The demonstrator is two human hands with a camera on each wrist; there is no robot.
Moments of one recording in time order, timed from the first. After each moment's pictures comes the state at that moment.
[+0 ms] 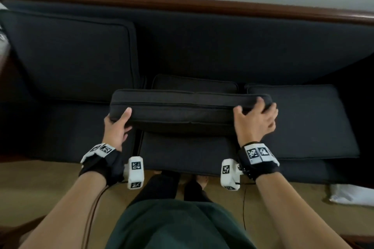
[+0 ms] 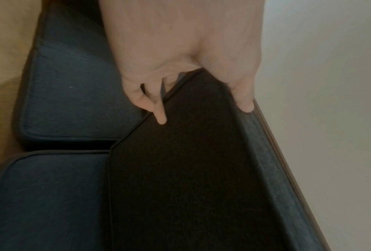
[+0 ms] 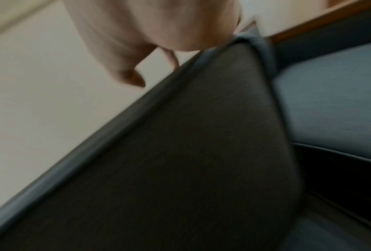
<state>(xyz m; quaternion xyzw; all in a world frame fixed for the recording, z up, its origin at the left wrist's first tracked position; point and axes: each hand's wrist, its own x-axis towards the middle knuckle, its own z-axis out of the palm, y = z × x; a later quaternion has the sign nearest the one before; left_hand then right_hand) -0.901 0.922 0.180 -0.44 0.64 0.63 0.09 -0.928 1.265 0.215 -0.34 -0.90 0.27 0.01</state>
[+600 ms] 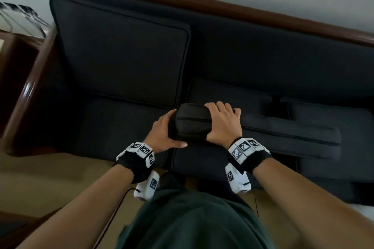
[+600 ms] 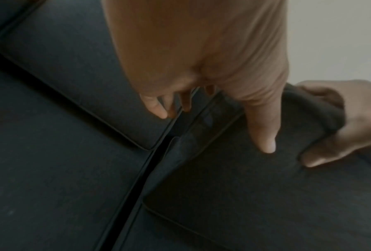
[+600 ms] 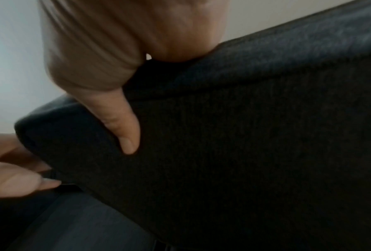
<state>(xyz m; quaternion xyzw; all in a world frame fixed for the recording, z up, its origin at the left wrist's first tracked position) -0.931 0.807 0.173 -0.09 0.83 0.44 0.32 -0.976 1.024 0.217 0.14 -0.97 0.07 -0.17</state>
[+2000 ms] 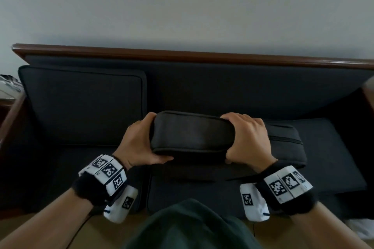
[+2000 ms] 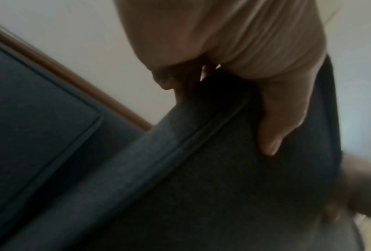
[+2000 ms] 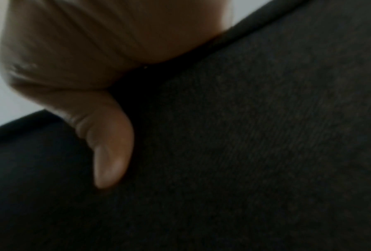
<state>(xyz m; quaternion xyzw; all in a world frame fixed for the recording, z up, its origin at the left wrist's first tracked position) -0.988 0.908 0.322 0.14 0.91 0.38 0.09 -0.979 1.199 0.347 0.10 -0.97 0.20 -0.03</state>
